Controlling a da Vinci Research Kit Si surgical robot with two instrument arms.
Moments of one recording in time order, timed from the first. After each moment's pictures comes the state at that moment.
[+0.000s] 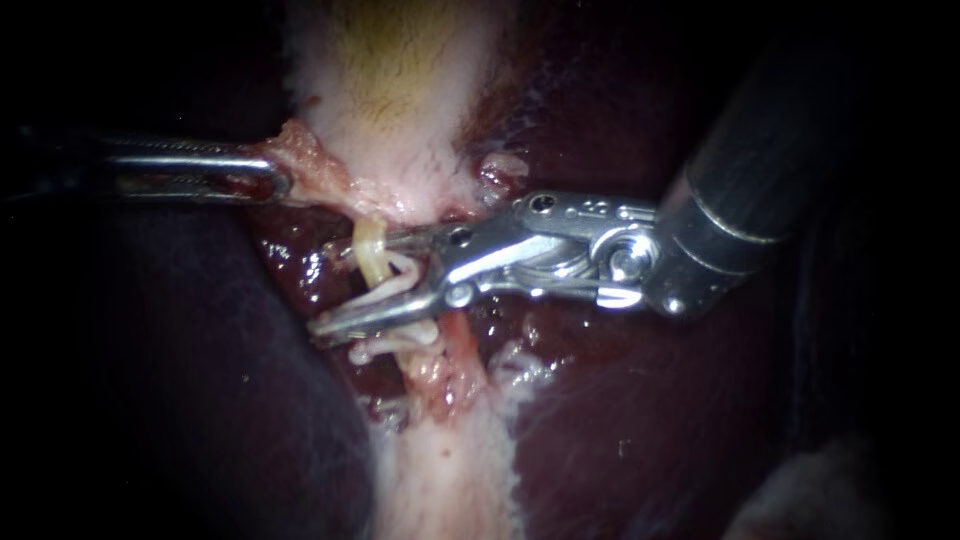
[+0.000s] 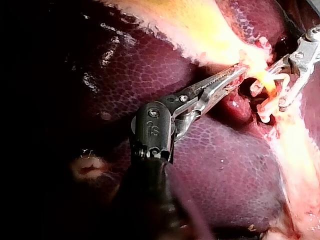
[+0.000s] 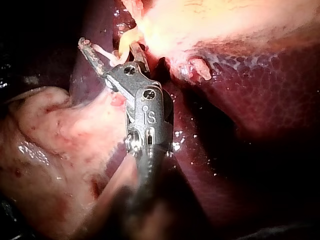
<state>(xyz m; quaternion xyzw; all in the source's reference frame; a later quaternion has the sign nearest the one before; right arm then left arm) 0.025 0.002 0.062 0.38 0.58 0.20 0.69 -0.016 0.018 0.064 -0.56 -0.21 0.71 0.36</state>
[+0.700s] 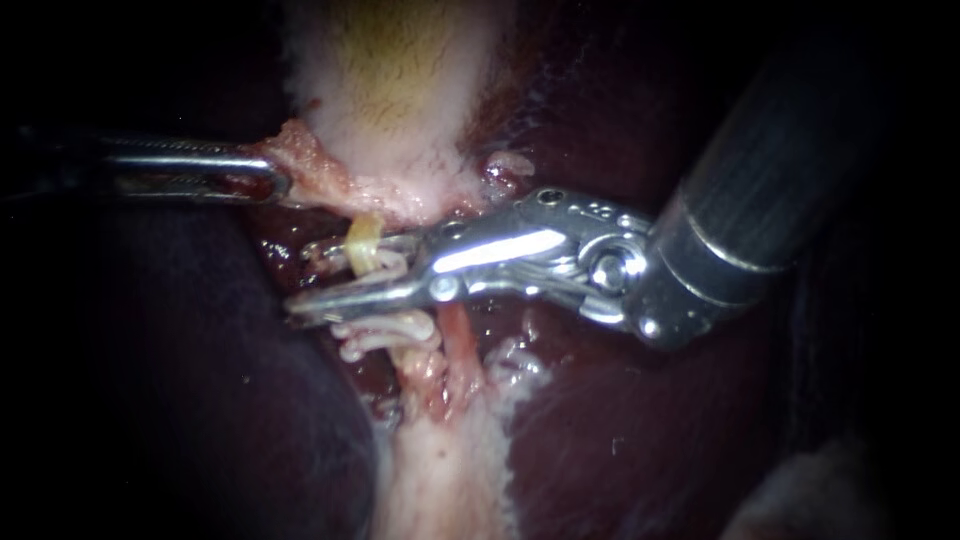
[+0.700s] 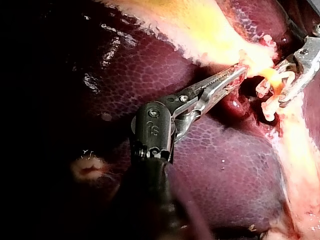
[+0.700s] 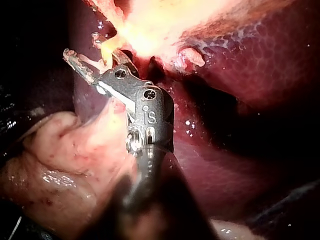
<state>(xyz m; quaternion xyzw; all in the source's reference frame) 0.025 0.002 0.060 0.42 0.57 0.24 0.66 -0.016 0.018 0.064 -0.56 -0.21 0.71 0.36</state>
